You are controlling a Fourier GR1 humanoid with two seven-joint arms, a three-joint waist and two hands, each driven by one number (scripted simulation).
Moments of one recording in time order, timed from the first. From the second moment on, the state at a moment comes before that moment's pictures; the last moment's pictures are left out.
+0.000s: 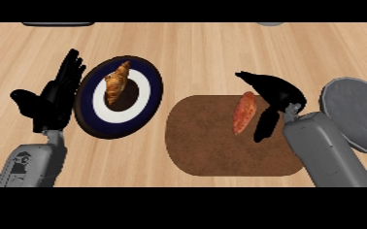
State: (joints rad) left arm -0.24 0.25 0.03 -1.45 0.08 0.12 0.06; right arm -0.48 -0.30 0.25 -1.38 0.58 0.58 0.46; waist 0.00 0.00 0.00
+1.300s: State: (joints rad) left arm -0.22 0.22 0.09 -1.47 0.03 0.07 0.07; right arm -0.51 -0.21 0.25 -1.16 0.82 0.55 0.19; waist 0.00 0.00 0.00
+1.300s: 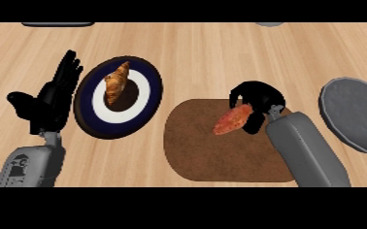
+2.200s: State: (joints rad) left arm -0.20 0.22 0.10 -1.47 0.04 0.06 0.07; right arm -0.37 -0.02 0.42 -1.67 1.19 0.13 0.96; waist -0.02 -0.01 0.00
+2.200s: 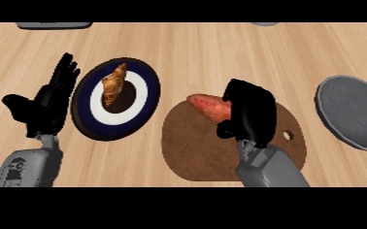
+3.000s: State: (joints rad) left arm -0.22 0.20 0.09 -1.47 0.02 0.07 0.07; right arm -0.29 -0.16 -0.01 -1.92 1.05 -0.04 0.82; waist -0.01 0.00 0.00
